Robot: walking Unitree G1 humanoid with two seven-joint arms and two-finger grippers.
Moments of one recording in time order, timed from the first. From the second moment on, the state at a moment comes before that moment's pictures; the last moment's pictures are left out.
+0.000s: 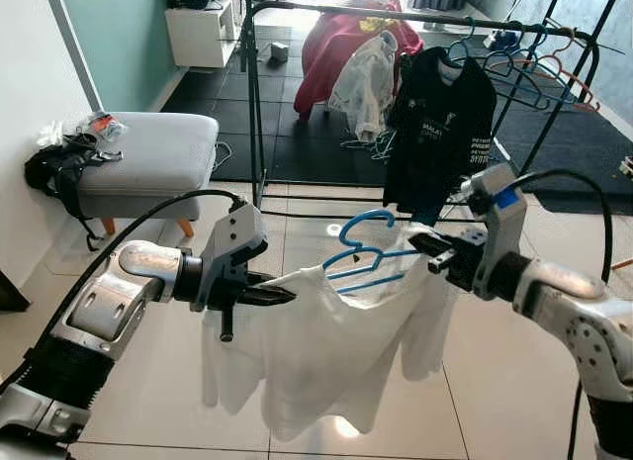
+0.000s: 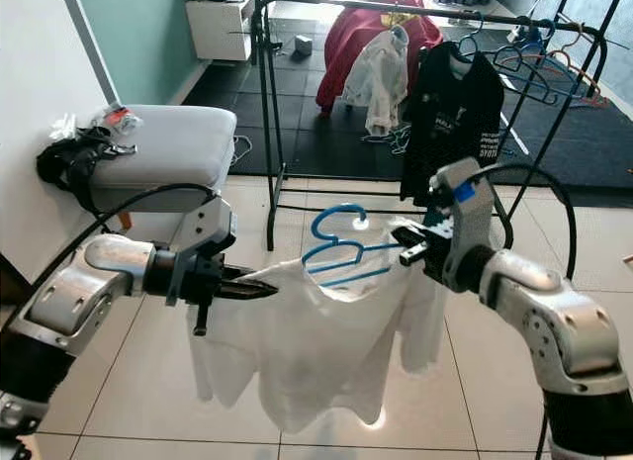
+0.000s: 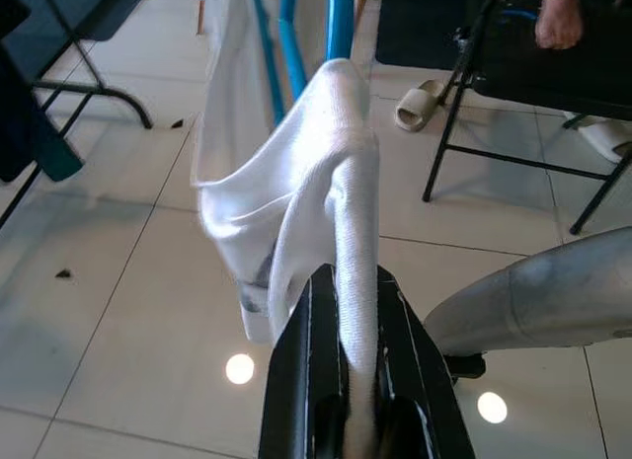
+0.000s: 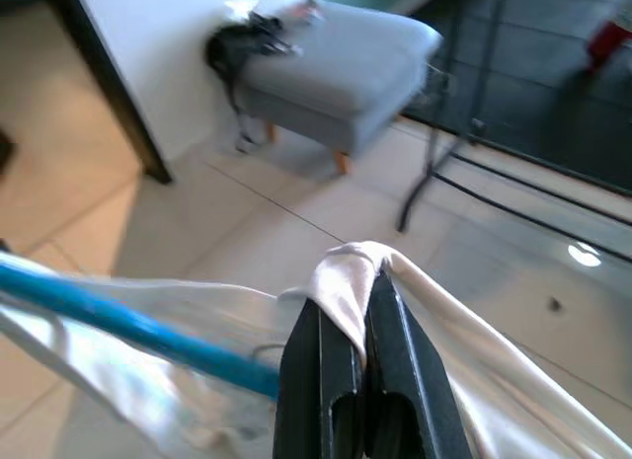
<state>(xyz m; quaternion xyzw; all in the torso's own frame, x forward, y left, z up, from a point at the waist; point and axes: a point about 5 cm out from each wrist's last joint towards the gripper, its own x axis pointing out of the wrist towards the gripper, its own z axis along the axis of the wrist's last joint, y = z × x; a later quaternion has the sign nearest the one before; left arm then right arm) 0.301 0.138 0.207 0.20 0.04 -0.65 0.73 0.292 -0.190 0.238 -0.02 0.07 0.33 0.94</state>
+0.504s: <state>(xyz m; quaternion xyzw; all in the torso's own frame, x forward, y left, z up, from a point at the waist) 0.299 0.134 0.213 0.20 0.04 -0.66 0.72 0.261 -0.174 0.250 0.03 0.07 0.49 0.87</state>
